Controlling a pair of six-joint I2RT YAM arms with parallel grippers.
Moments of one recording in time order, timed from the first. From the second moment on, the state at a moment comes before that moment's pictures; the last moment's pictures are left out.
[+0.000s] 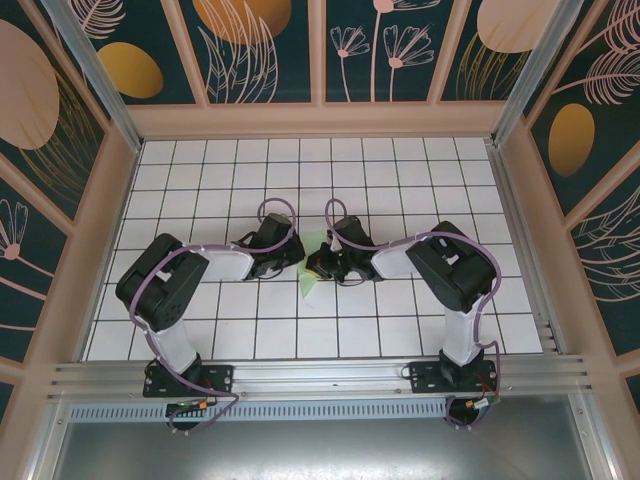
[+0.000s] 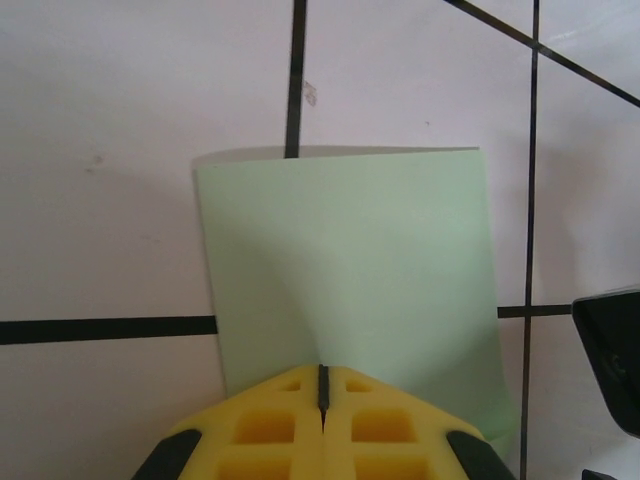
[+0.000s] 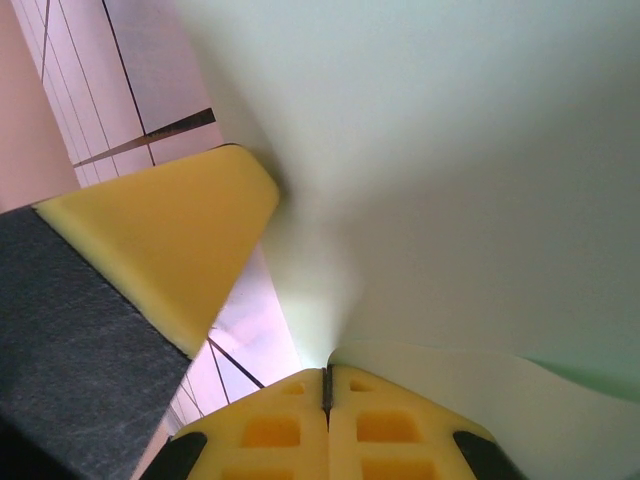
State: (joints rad) left arm -0.61 1.76 0.79 0.13 0.09 -0.86; right arm 0.72 1.91 0.83 0.32 -0.53 1.15
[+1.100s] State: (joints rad) left arm -0.59 1.78 0.79 0.13 0.11 -0.85; right arm 0.73 1.90 0.82 0.32 -0.48 1.14
